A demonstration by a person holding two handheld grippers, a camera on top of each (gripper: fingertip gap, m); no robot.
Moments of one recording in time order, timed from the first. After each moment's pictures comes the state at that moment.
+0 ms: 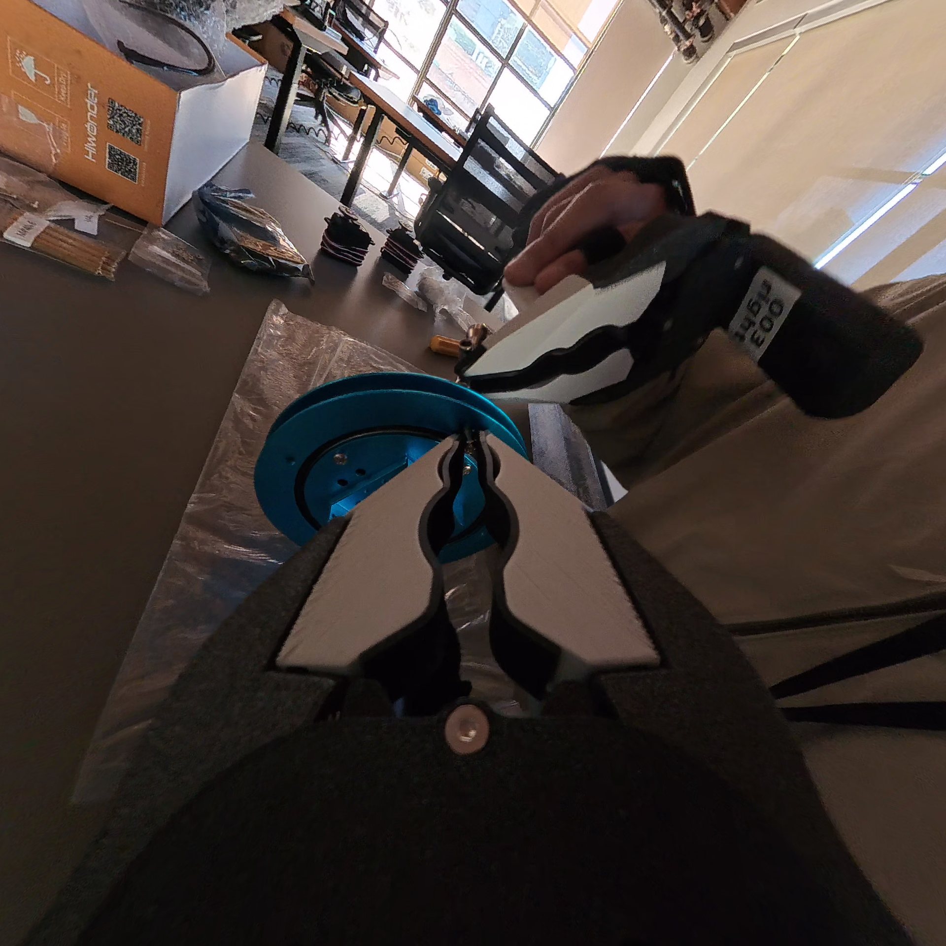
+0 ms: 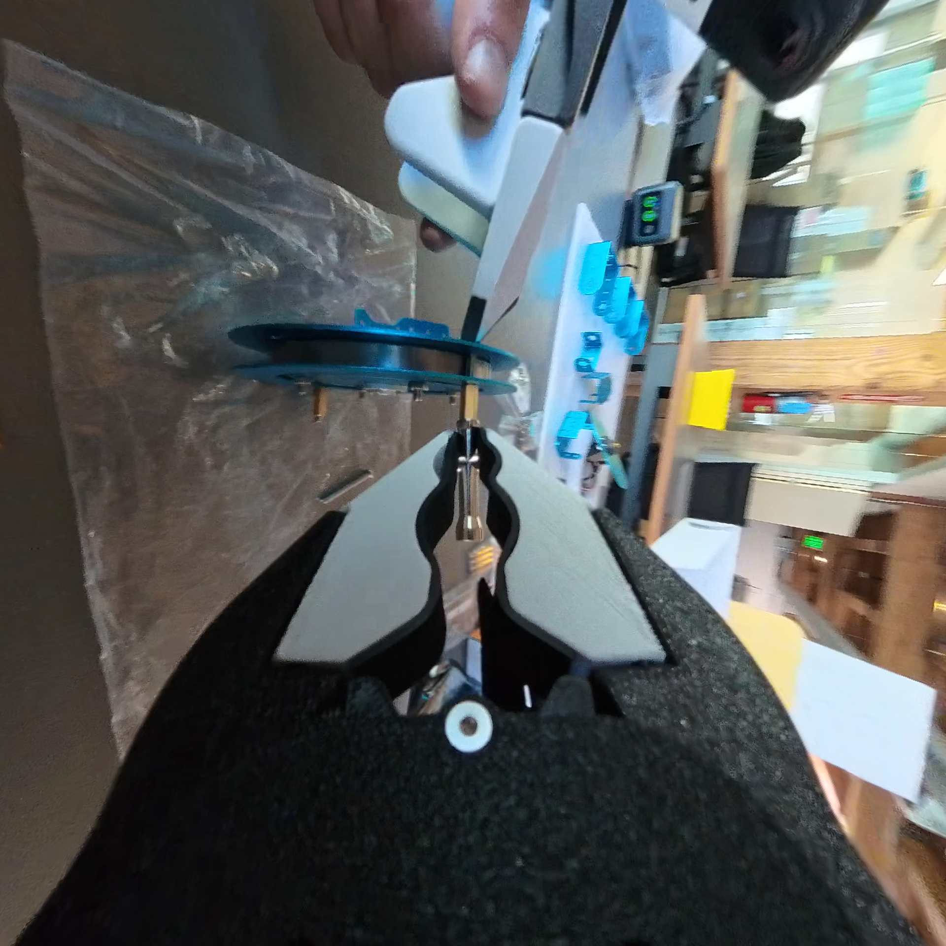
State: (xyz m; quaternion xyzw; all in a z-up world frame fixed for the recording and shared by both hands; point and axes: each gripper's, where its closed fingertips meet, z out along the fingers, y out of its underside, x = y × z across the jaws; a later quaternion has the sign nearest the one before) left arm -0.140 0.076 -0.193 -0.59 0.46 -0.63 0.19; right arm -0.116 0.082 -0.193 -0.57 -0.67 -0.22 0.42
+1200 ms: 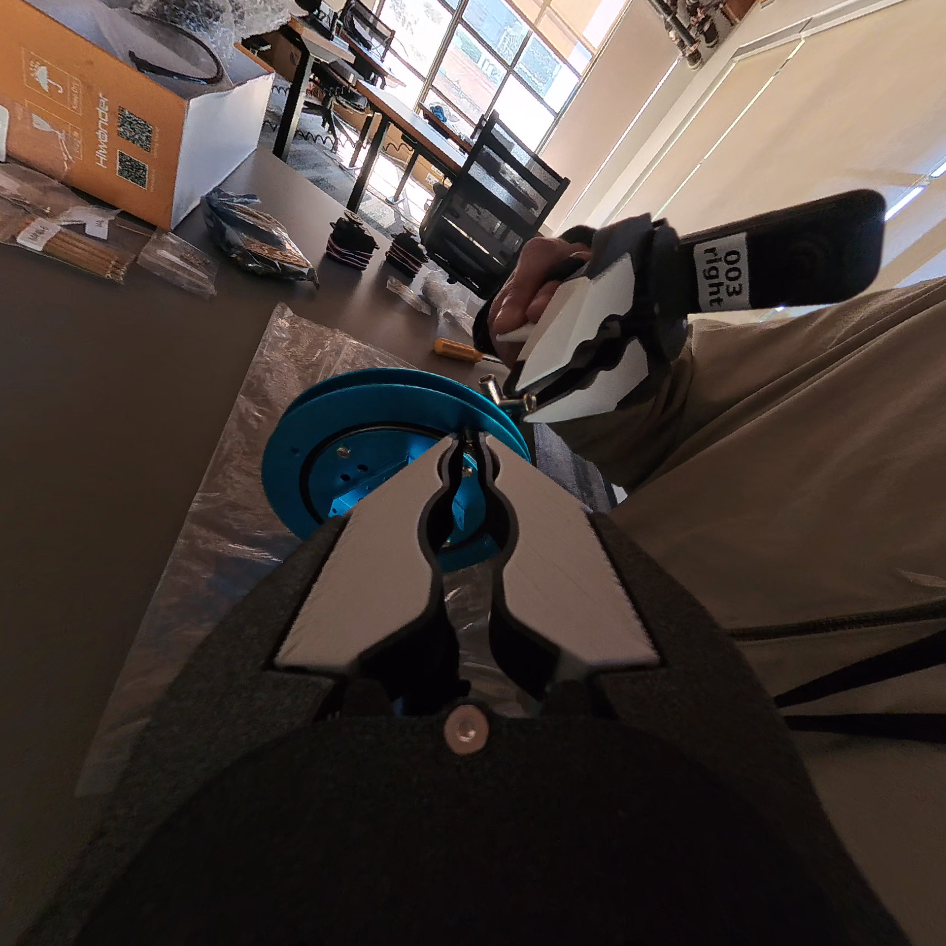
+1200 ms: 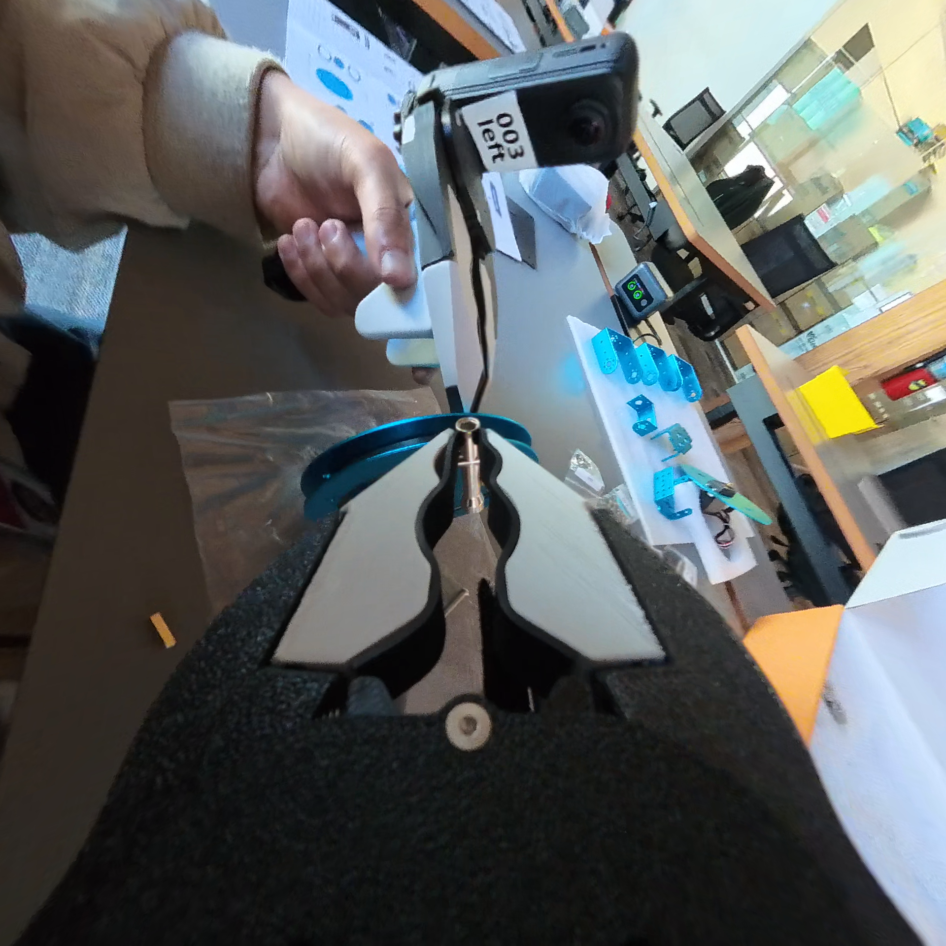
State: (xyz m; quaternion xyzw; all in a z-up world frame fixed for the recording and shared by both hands) left arm -0.140 0.077 -0.193 -0.59 0.46 -0.63 0.20; right arm -0.139 0.068 -0.182 -0.64 -0.53 0.02 0.56
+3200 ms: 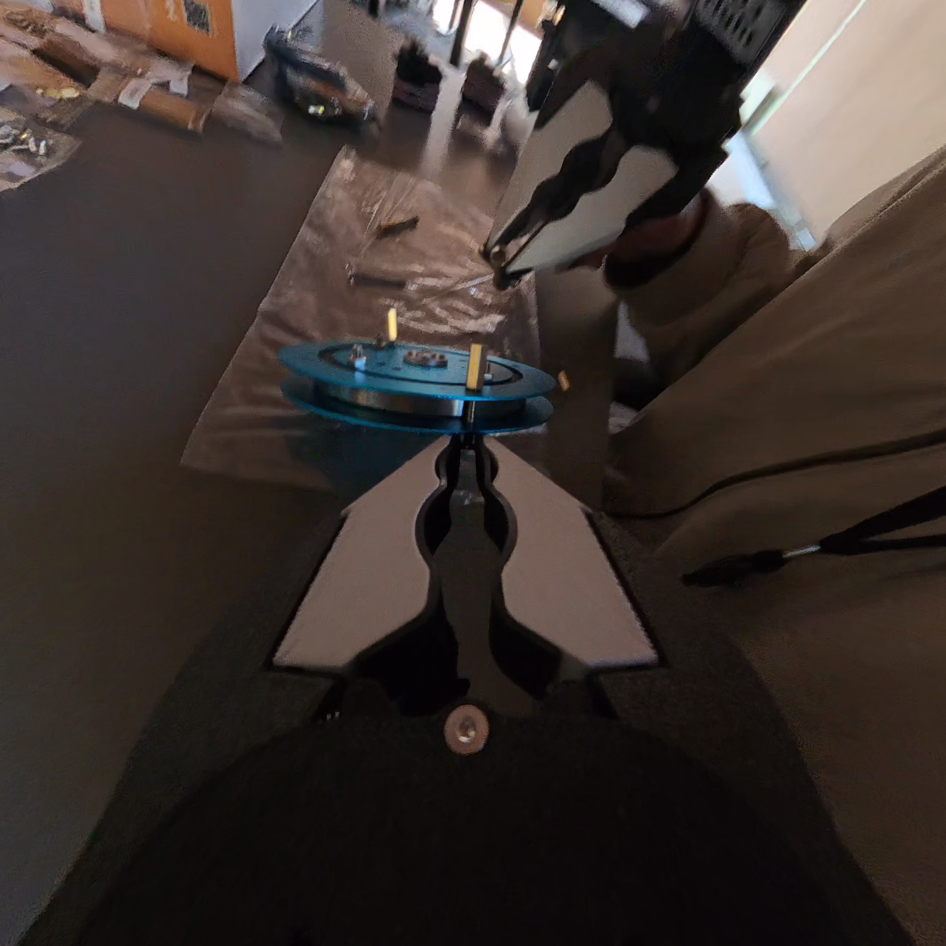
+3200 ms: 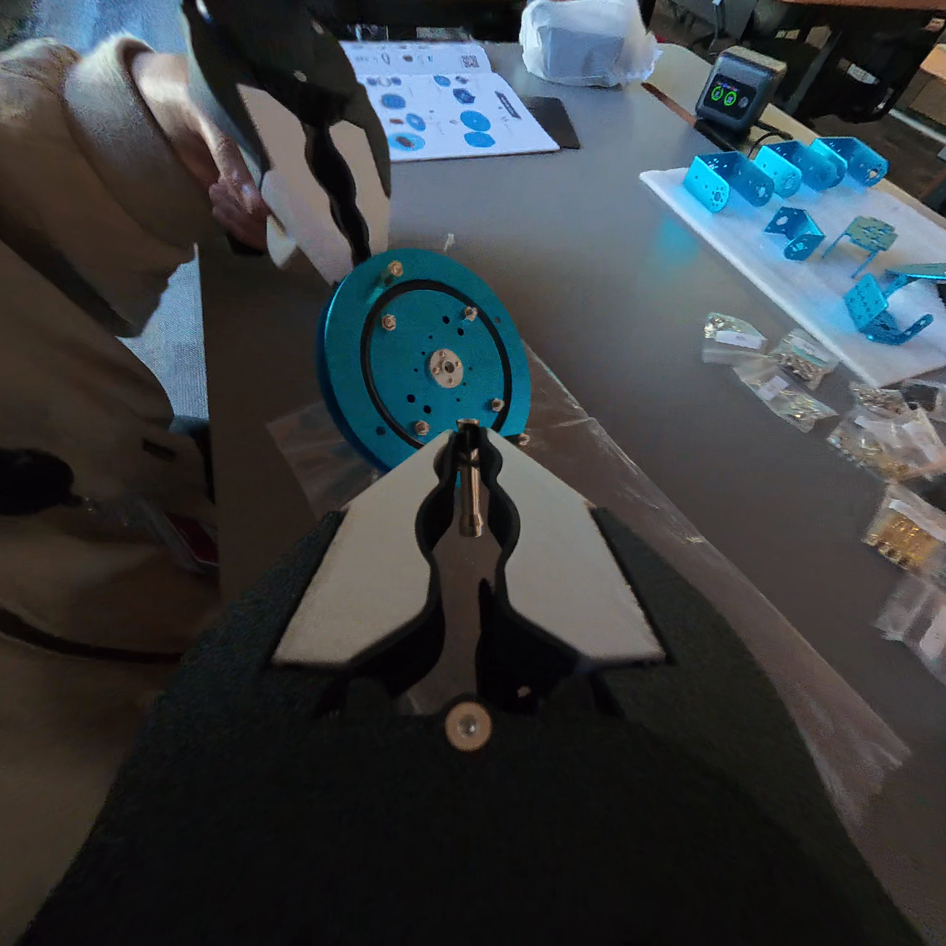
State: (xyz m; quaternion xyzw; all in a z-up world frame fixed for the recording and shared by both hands) left arm -0.218 0.063 -0.246 -0.64 0.54 -0.49 0.25; right arm -0.129 0.055 -0.232 -0.76 -0.39 0.19 0.49
